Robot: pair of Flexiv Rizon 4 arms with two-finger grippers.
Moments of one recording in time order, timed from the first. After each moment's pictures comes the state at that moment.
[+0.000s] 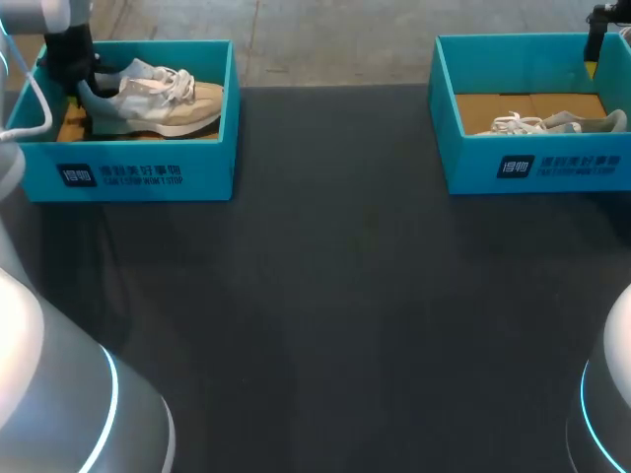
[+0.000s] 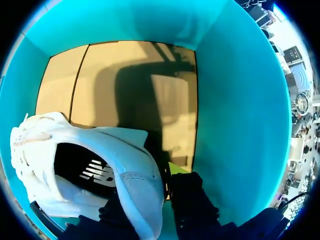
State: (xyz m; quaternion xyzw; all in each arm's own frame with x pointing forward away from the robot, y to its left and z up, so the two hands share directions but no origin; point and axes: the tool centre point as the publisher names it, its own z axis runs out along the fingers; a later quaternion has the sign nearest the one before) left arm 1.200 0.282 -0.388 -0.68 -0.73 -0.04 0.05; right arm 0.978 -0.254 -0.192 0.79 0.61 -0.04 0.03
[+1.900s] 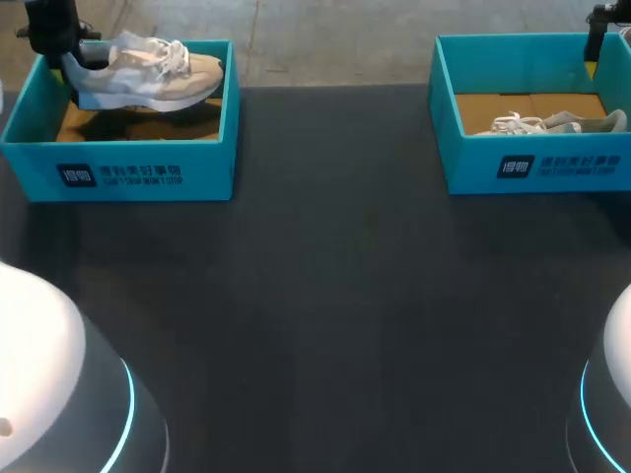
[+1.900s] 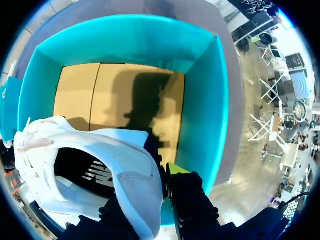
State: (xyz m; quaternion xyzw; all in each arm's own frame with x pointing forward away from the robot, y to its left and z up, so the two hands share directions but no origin) left arm 1.176 0.281 -0.300 -0.66 -0.75 -0.06 0.04; right arm 0.978 -0.254 -0.192 0.79 0.60 -0.04 0.03
